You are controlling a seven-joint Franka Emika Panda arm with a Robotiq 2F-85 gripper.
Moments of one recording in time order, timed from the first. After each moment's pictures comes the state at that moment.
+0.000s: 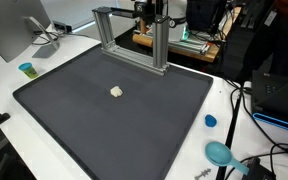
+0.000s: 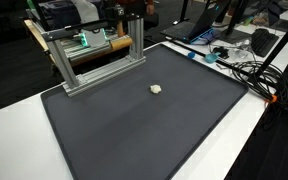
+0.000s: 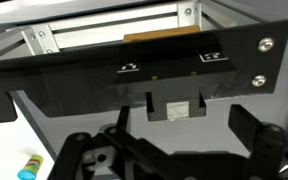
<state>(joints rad) -0.06 -0.75 0.07 -2.74 -0.03 2.21 0.19</state>
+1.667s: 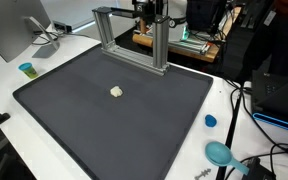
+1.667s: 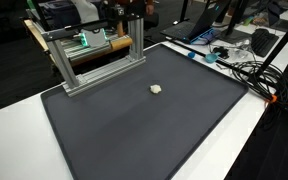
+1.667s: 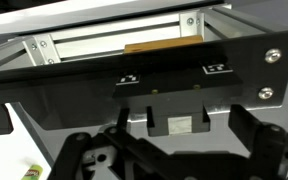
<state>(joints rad) -0.06 -0.72 0.08 -2.75 -0.04 2.20 0.19</state>
